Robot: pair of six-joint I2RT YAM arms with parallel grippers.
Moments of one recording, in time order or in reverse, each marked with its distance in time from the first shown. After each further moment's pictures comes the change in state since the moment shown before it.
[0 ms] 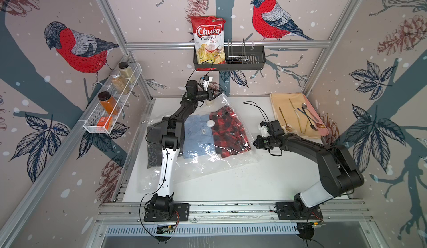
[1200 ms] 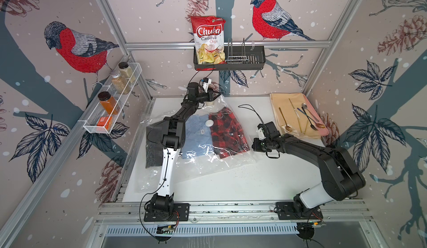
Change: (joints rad) left arm -0.001 0.034 0.010 -0.055 -0.113 -0.026; right arm 0.096 -0.029 0.003 -0.074 0.109 0.070
